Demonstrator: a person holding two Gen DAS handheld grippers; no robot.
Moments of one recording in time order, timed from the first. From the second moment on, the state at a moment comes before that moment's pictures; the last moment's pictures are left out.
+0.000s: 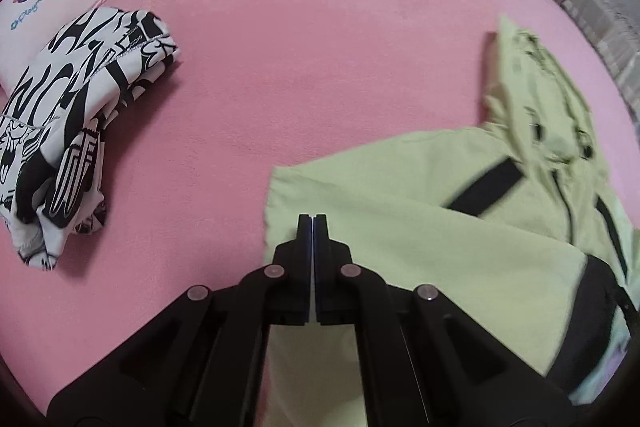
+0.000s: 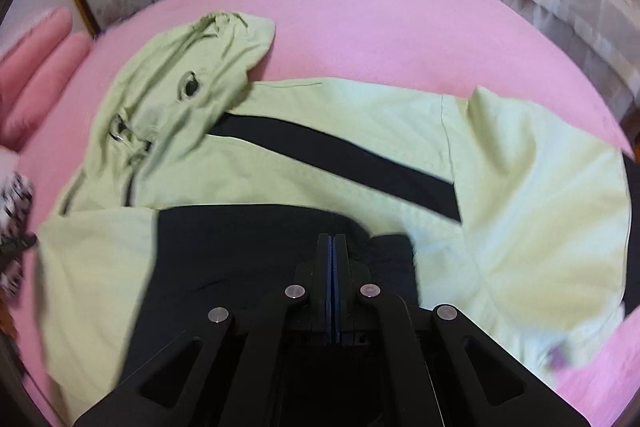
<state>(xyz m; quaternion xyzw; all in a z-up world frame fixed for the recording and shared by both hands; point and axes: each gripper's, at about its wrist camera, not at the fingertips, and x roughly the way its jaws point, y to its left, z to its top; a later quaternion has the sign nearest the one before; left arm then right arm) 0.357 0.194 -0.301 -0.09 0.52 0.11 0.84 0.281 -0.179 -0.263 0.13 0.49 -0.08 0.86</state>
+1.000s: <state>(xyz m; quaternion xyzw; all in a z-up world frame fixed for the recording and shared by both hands) 0.131 0.041 -0.271 0.02 0.68 -0.02 0.73 -0.017 -0.207 -0.267 0.40 0.59 -0.14 0.69</state>
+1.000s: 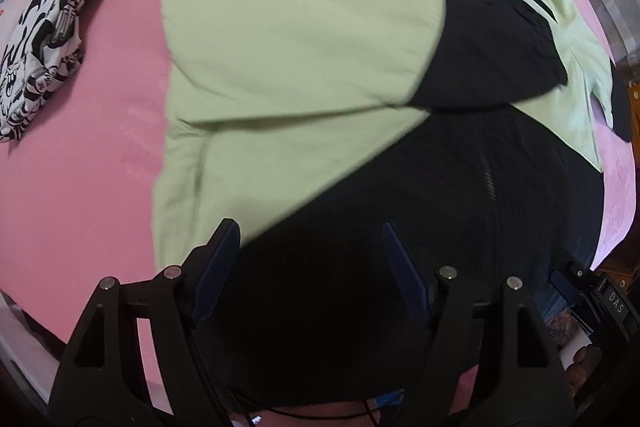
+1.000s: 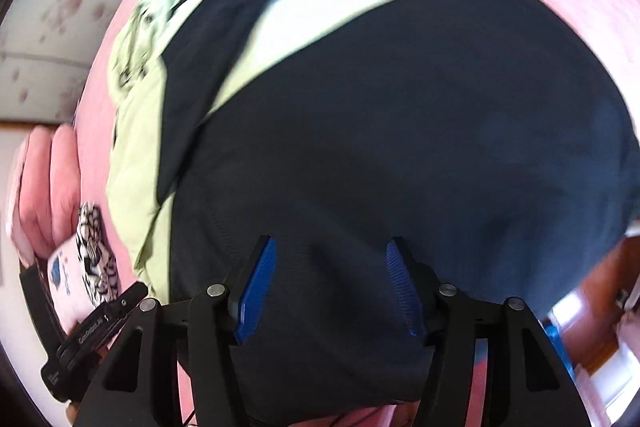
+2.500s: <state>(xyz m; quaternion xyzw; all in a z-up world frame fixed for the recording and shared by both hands) 0.126 -0.376 -0.236 0.08 0.68 -0.10 0.72 0.074 -0.753 -0.261 0.48 0.41 -0.23 0.74</state>
